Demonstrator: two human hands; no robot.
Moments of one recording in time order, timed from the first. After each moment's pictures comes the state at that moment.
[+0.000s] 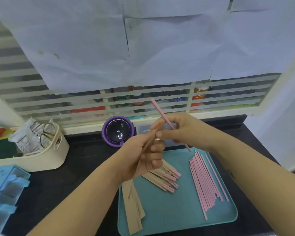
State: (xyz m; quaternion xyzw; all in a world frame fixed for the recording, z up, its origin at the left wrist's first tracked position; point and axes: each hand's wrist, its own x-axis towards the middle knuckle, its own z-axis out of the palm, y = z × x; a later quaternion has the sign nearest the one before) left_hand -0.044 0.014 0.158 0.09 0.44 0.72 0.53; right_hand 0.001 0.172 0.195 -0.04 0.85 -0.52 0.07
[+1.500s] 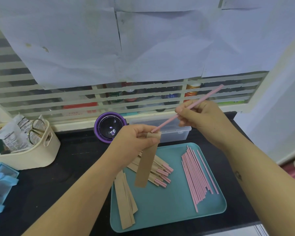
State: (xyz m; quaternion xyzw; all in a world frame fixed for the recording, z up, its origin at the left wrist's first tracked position) left_hand -0.040 0.016 0.156 0.20 0.77 0.56 0.24; right_hand 0.024 0.202 0.188 0.12 0.78 -0.60 -0.13
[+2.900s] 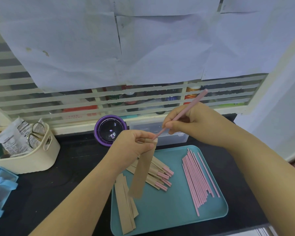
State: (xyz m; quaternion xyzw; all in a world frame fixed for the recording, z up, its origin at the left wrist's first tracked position) left_hand -0.051 0.017 0.147 0.19 0.81 0.51 0.23; right_hand 0.023 0.194 0.211 -0.01 0.91 -0.41 -0.02
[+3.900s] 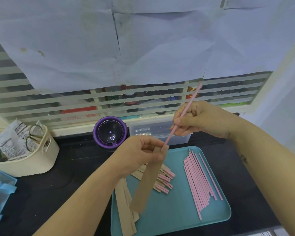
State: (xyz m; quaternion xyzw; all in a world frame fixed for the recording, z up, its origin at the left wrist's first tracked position) left_hand -0.053 0.021 0.145 0.24 0.77 0.49 0.32; right_hand -0.004 0.230 0.196 0.05 0.80 -0.59 0.09
